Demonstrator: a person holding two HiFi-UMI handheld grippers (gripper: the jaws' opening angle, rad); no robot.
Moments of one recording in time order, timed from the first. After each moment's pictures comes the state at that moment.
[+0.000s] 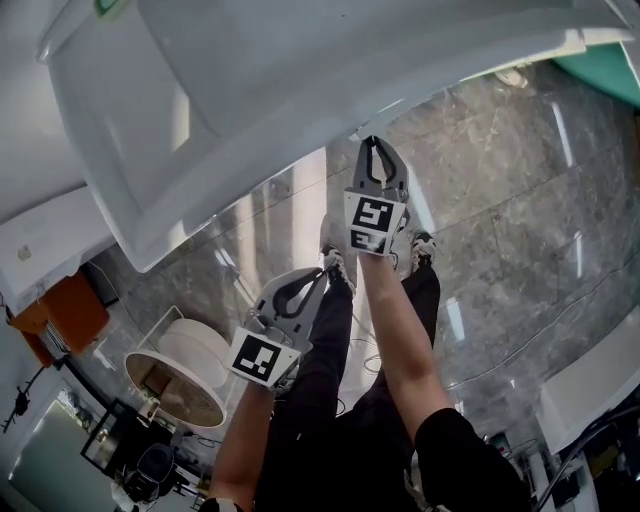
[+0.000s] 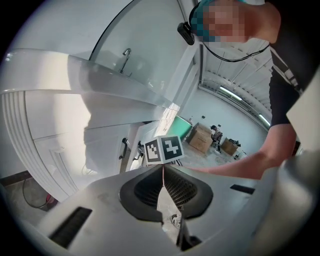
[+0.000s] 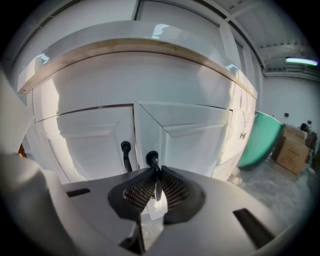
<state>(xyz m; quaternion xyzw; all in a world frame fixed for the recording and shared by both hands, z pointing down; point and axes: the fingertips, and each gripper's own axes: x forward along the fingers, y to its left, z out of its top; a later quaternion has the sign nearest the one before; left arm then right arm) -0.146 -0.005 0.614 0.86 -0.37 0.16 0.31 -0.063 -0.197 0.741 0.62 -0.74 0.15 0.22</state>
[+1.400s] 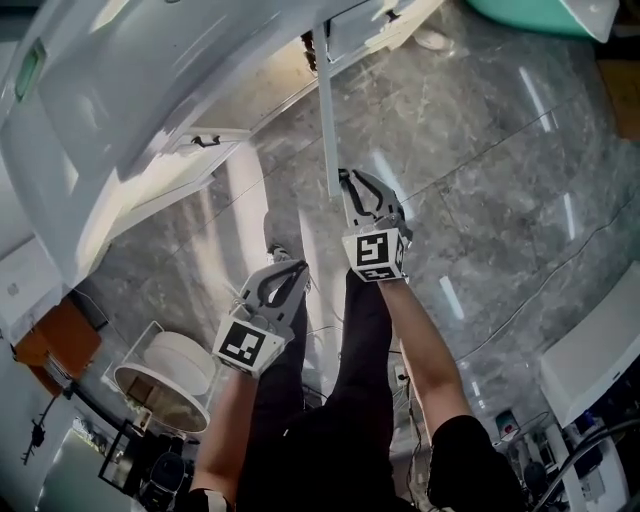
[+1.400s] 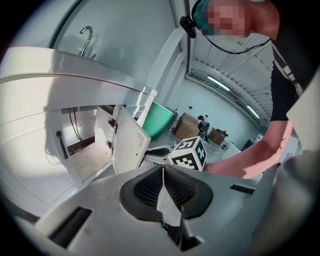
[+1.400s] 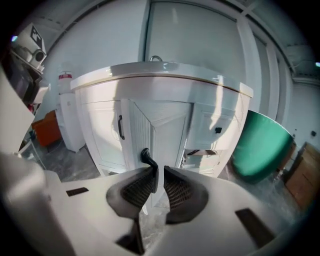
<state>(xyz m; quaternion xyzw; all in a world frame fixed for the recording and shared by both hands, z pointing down) 0.047 0.016 0.630 0.89 -0.29 0.20 0.30 0.134 -0.092 0.751 0.49 -0.81 0.13 0.29</state>
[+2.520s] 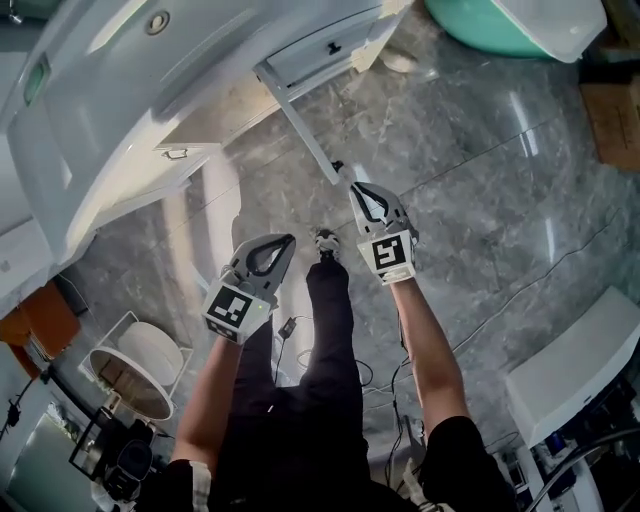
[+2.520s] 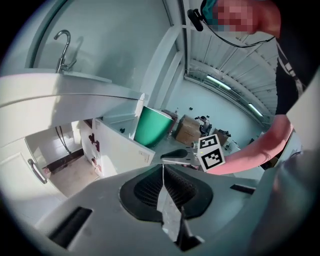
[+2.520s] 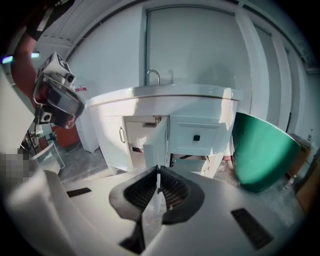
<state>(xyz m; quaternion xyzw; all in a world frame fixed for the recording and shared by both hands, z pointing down) 0.165 -0.033 0.598 0.90 -0.29 0.21 0.26 0.277 -0.098 0.692 0.42 -0.86 0.12 0.27</state>
